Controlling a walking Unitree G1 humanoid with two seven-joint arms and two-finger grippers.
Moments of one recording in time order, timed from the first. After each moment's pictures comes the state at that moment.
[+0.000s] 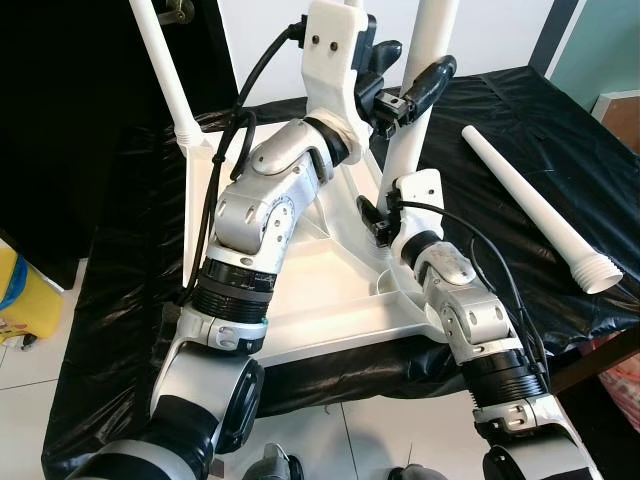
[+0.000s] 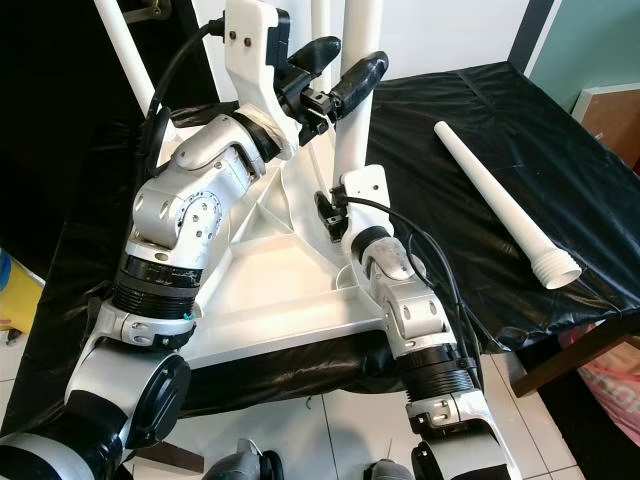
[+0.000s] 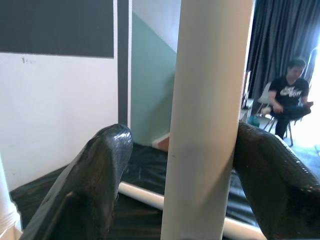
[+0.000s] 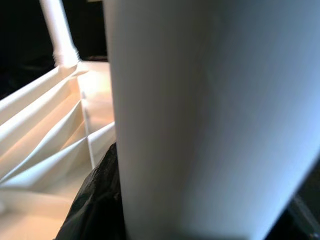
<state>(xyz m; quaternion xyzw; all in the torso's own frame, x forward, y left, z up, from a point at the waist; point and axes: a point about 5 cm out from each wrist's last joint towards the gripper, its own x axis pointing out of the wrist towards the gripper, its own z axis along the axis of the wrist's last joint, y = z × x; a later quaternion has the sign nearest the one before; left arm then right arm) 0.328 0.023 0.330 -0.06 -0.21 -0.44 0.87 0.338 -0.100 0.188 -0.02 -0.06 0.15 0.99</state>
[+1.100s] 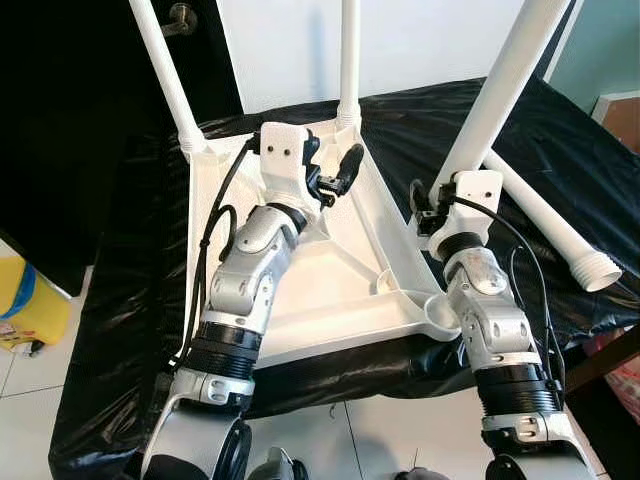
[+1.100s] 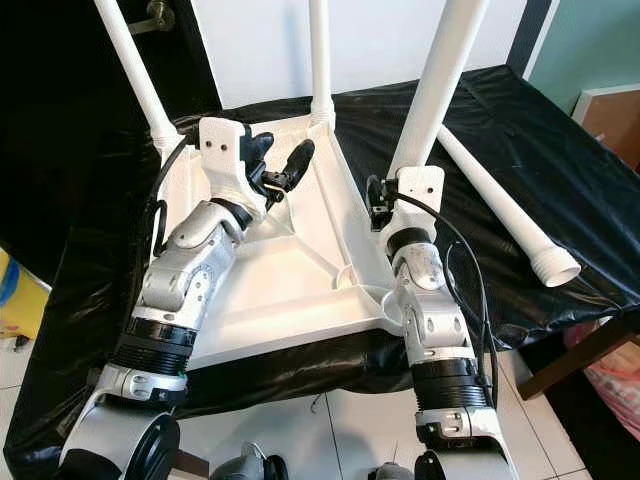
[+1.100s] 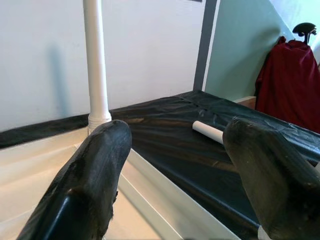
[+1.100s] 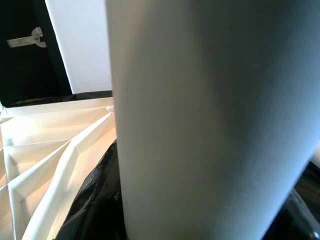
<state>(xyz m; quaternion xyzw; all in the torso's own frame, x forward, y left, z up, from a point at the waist) 0.337 0.059 0.237 -0.05 -0.14 -0.30 0.94 0.330 -0.139 0.188 0.00 -0.11 0.03 0.99</state>
